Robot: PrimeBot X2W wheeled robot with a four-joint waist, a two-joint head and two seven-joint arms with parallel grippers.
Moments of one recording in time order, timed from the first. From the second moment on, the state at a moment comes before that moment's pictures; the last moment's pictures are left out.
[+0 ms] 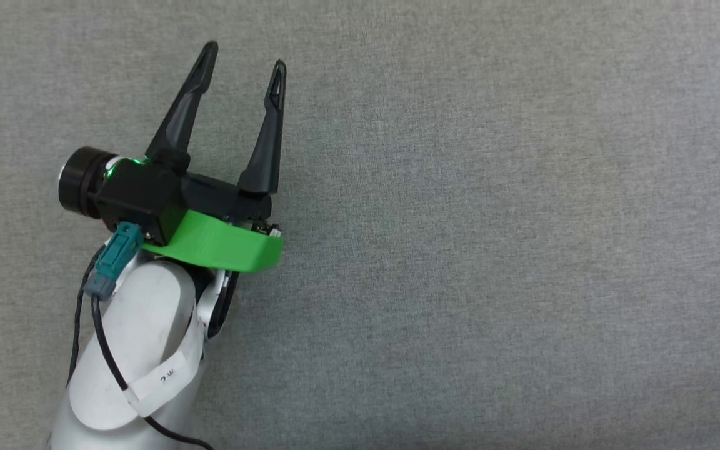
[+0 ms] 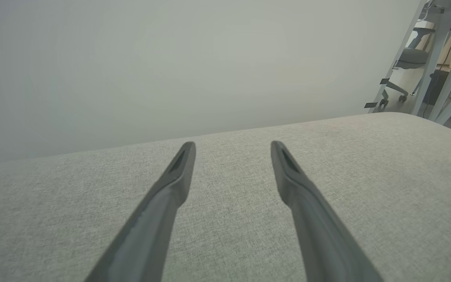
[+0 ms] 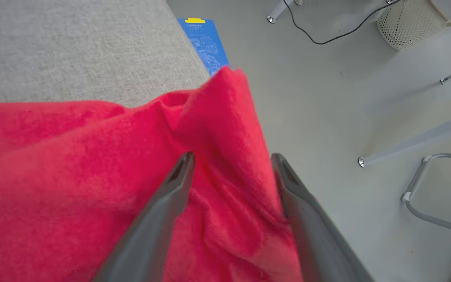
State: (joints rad) left arm -0.49 0.26 -0.32 -0.05 -0.27 0.01 -0.23; right arm -0.70 -0.67 -0.45 0.83 0.16 0.13 0.21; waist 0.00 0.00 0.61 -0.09
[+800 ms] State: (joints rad) left arm -0.15 0.23 -0.23 0.08 -0.36 0.12 -0.25; right arm -0.28 -0.46 -0.16 0.59 0.37 0.13 -0.23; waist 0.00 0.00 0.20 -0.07
